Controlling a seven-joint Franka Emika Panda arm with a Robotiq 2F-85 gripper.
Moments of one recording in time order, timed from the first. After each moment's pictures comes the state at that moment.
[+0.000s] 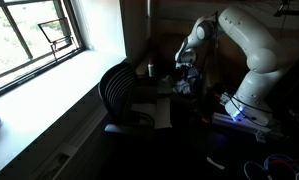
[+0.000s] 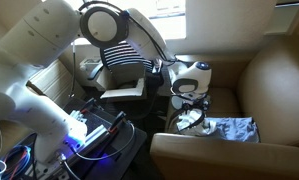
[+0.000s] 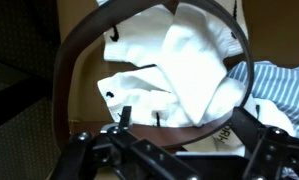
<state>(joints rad) -0.44 1.23 -0.28 -1.50 0.46 2.57 1.74</state>
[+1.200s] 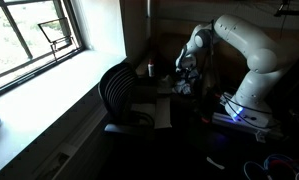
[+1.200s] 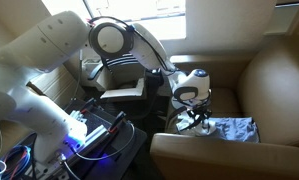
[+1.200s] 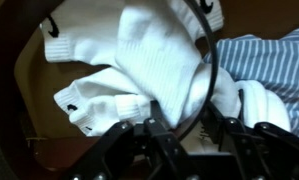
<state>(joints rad) -0.42 1.36 -0.33 -1.41 0.44 2.67 1.92</state>
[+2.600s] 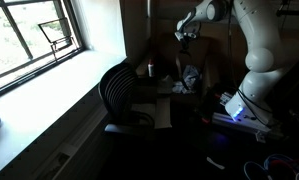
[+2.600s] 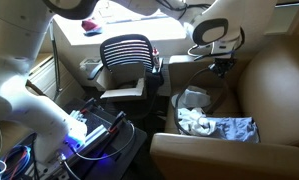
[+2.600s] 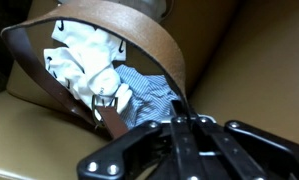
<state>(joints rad) -0.51 0.91 -0.27 -1.38 0.30 2.37 1.44</state>
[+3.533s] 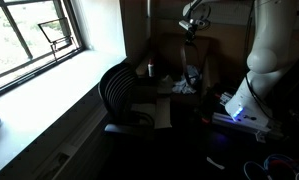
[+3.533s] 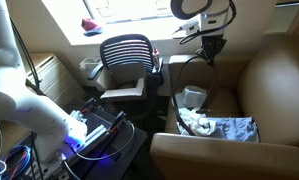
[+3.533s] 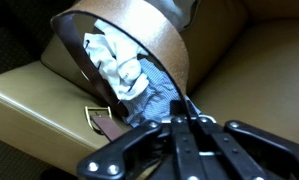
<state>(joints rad) -0.43 0.53 -0.33 -1.74 0.25 2.36 1.25</state>
